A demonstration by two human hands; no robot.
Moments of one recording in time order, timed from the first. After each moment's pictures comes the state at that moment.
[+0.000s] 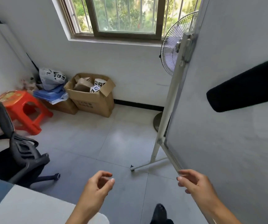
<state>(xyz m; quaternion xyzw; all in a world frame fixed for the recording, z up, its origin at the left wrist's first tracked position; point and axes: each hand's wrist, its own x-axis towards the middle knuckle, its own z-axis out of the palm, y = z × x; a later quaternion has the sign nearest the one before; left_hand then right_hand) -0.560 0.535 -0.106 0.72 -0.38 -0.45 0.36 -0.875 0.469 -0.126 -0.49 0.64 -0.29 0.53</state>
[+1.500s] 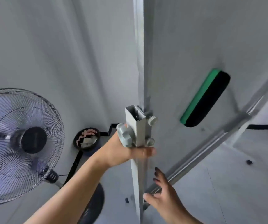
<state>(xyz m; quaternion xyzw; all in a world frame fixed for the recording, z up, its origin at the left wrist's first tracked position) -0.731 0.026 0.074 -0.24 -0.76 -0.59 -0.13 -0.672 0.183 -0.126 0.03 0.80 -0.58 0.14</state>
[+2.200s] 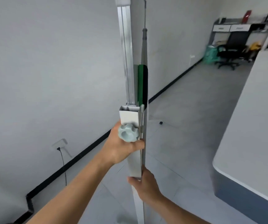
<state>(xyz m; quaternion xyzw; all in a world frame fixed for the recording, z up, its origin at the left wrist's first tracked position) -0.820 0.098 0.055 -0.46 -0.68 -0.51 -0.25 -0.709 0.129 -0.093 0.38 0.73 -0.56 -0.13</state>
